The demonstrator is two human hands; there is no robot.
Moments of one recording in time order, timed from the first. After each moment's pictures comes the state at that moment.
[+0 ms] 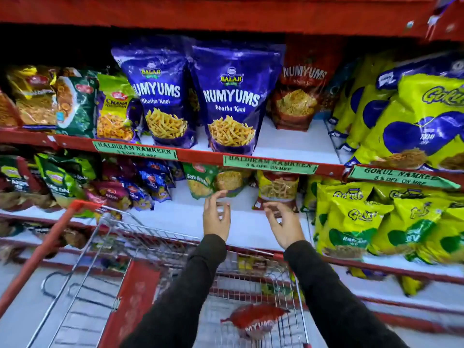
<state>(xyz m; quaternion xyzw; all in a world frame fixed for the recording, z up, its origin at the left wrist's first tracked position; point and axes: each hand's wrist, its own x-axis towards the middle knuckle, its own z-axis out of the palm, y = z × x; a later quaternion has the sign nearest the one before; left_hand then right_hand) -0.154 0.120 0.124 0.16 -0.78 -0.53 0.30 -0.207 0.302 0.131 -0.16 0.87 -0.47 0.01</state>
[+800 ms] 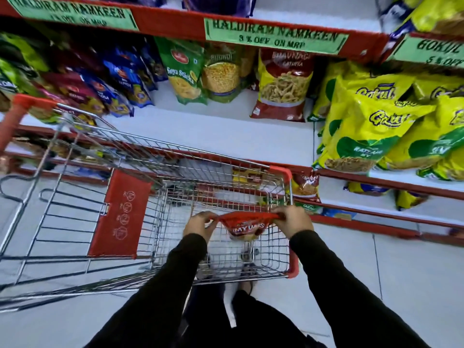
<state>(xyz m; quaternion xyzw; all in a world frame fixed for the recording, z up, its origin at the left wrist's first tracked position) 0.007 0.166 -0.065 0.29 -0.88 -0.35 -0.10 -0.104 0.403 -0.025 -0.11 0.94 -0.20 0.25</state>
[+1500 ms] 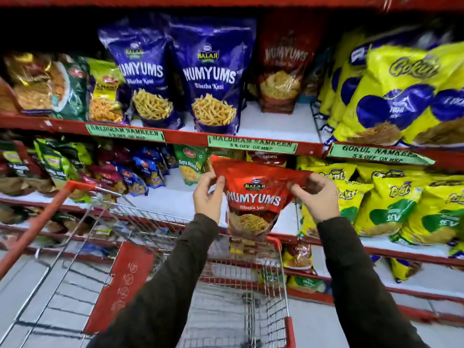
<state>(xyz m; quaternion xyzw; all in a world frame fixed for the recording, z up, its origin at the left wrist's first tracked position) -0.116 0.176 0.175 0.14 -0.68 -0.65 0.31 -0.191 0.404 0.203 -0.15 0.74 -0.66 -0.04</state>
